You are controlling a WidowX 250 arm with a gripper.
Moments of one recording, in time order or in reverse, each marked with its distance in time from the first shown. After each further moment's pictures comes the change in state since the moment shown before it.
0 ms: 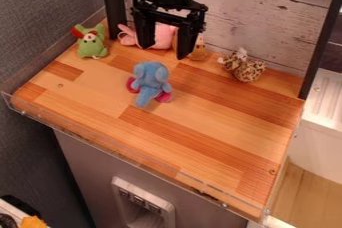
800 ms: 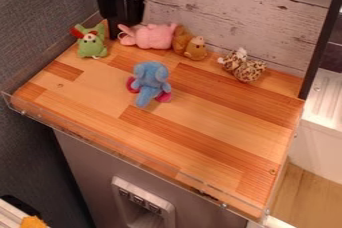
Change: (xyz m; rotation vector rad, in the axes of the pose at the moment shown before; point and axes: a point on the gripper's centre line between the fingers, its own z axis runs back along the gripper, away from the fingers) arm 0.057 0.121 -0.008 -0.024 0.022 -0.142
